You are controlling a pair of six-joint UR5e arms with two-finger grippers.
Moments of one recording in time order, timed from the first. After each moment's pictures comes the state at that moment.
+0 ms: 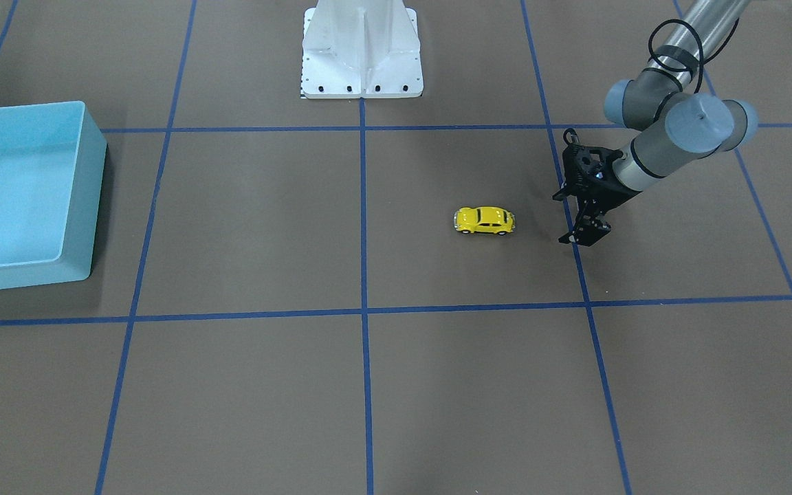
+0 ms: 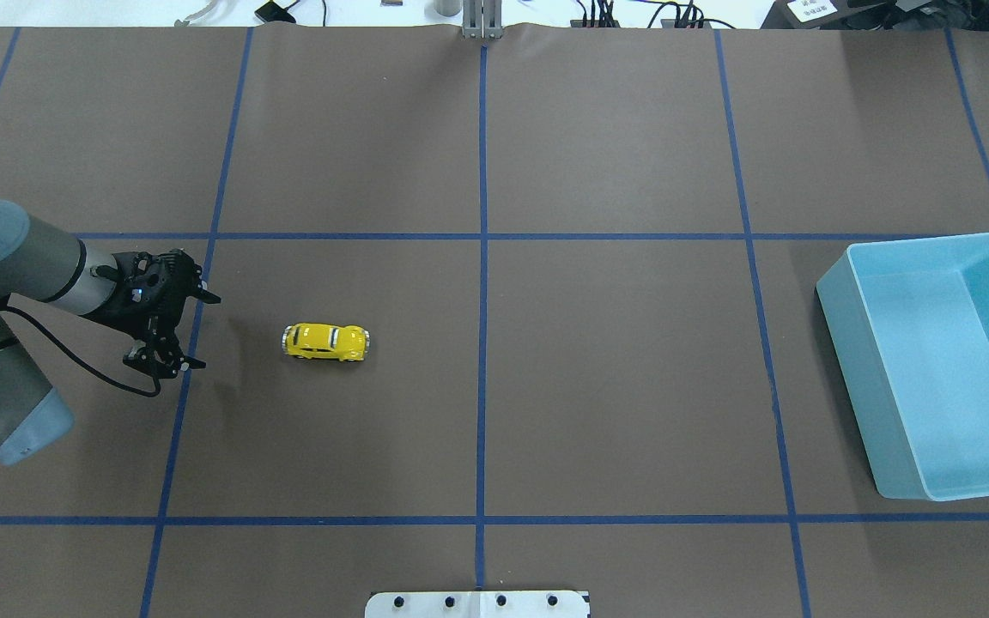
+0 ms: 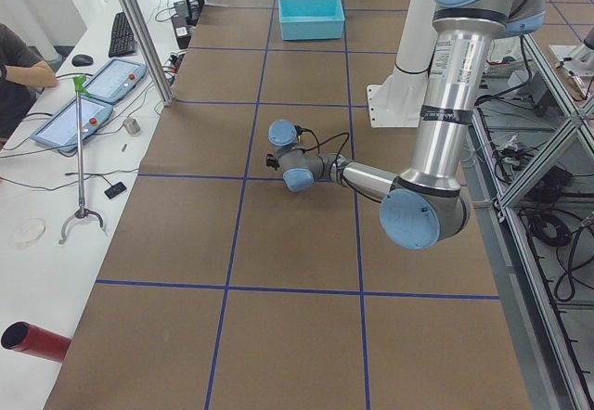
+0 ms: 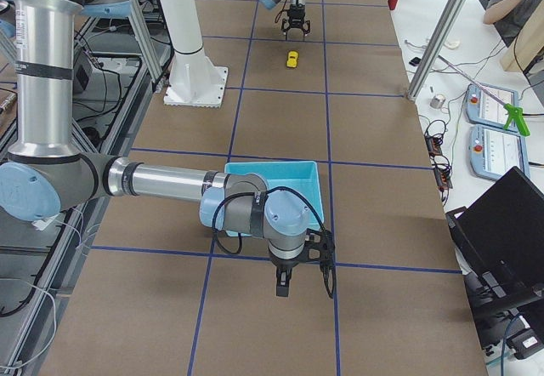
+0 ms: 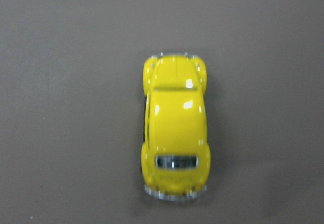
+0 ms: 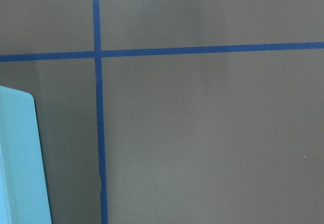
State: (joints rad) left arm -0.77 -1.75 -1.54 -2.41 -2.24 0.46; right arm 1.70 -1.68 1.64 -1.62 2.30 -0.10
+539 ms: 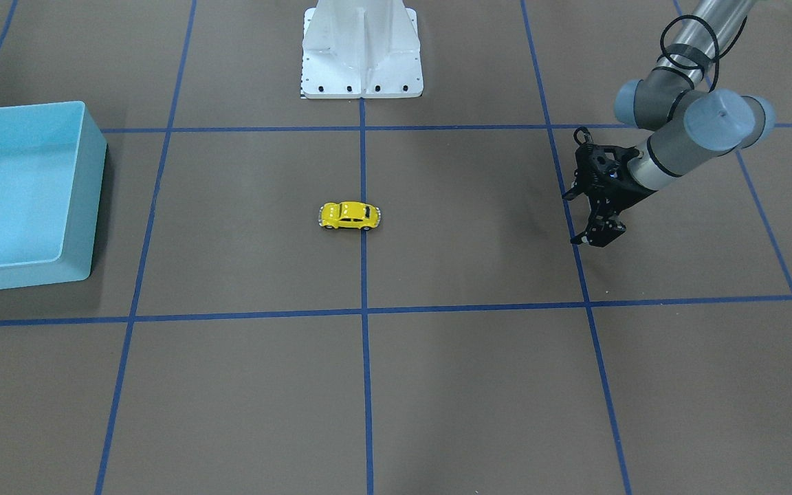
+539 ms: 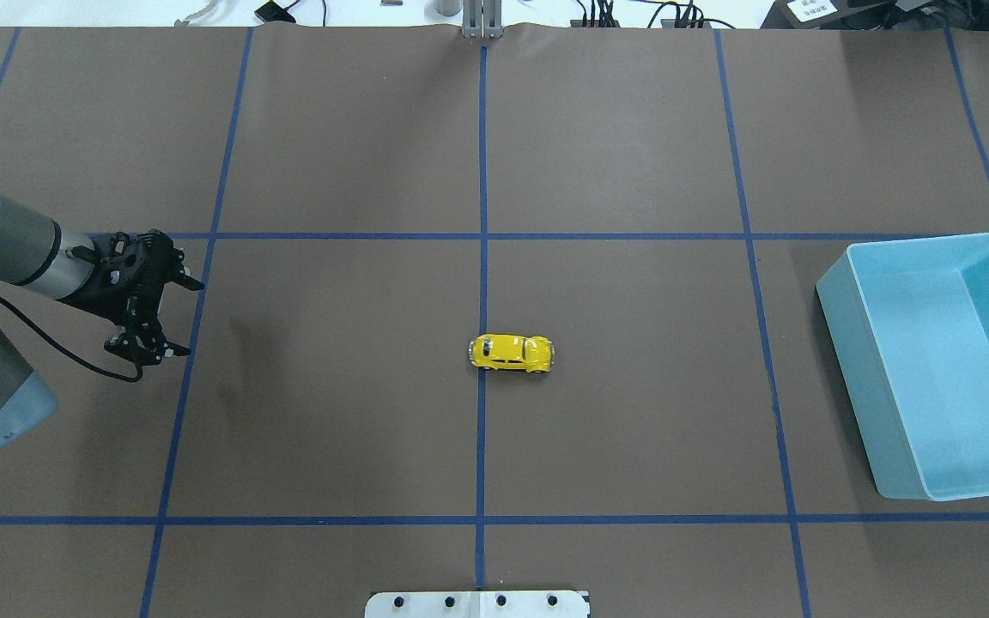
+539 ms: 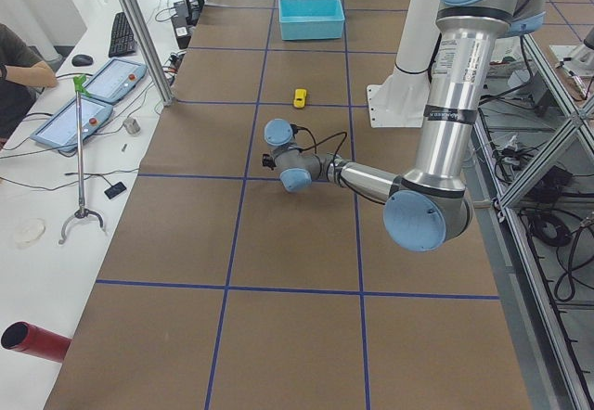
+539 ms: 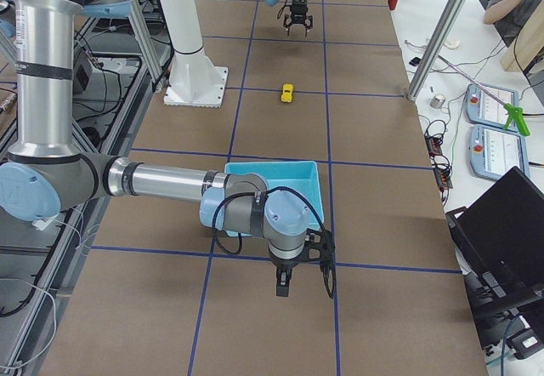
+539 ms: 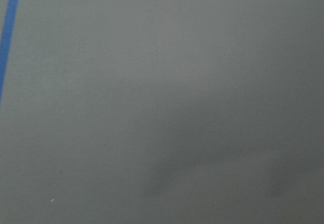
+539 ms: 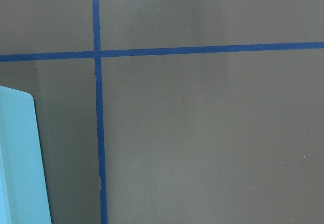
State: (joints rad) left arm -0.82 -1.73 -1.56 -2.39 -2.29 0.45; right arm 1.70 -1.68 1.64 -1.62 2.30 -0.10
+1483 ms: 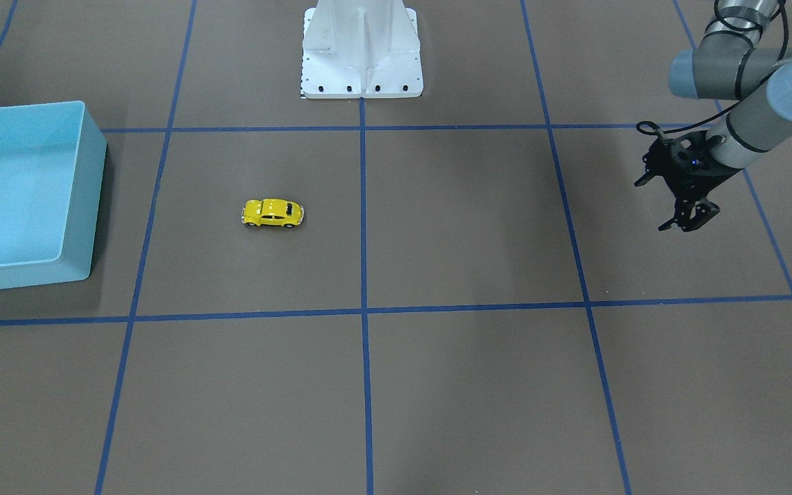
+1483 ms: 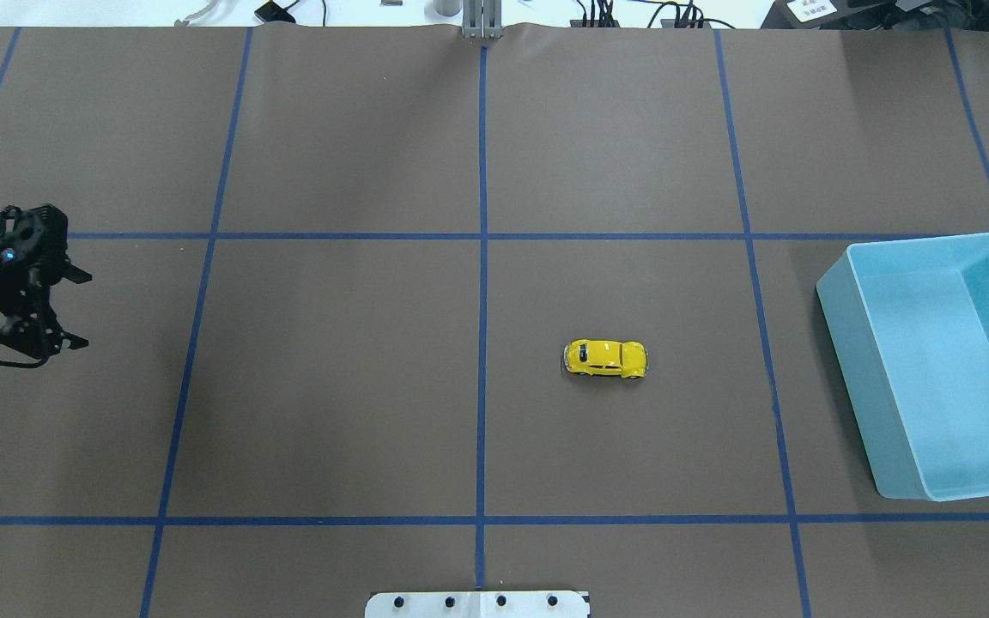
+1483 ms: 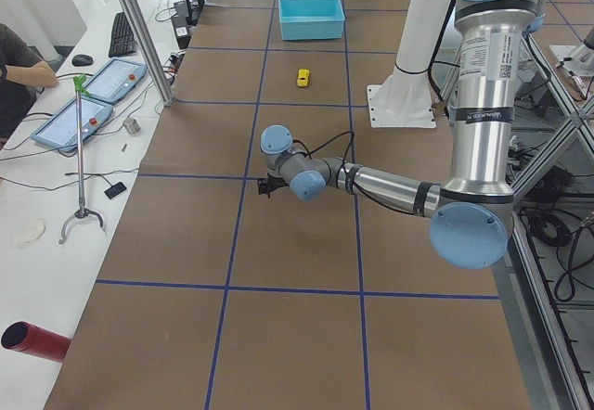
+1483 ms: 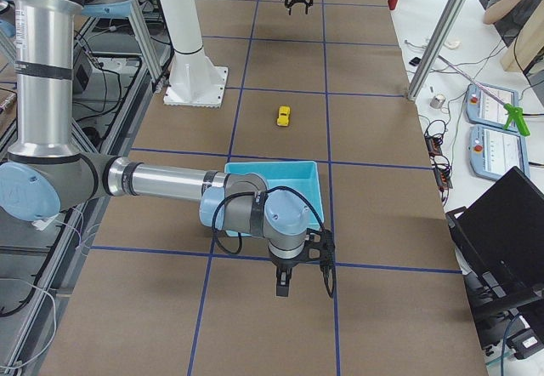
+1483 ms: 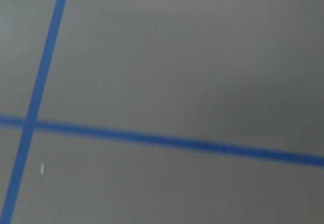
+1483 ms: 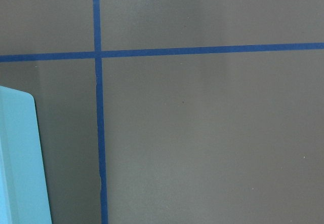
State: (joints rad) left arm -1.01 -1.55 -1.74 -2.04 -2.29 0.45; right arm 1.70 -1.68 1.64 -1.62 2.30 -0.10
